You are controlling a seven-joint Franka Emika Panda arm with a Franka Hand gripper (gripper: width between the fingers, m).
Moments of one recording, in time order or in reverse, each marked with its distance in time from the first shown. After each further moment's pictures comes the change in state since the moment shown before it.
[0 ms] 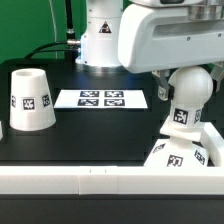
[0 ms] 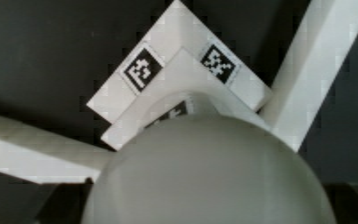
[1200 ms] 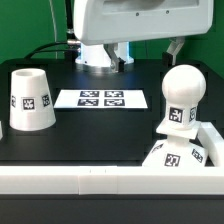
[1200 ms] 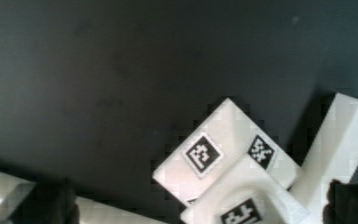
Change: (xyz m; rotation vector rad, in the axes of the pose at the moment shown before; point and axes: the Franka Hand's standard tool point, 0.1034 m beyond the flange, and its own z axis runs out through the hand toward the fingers) arm -0.069 0.030 -0.019 0.002 -0.041 -0.032
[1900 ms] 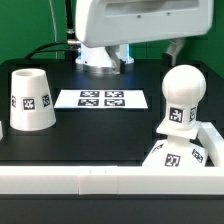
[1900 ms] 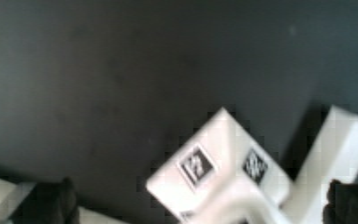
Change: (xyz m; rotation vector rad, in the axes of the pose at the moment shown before) arm -0.042 0.025 0.003 0.027 0.003 -0.070
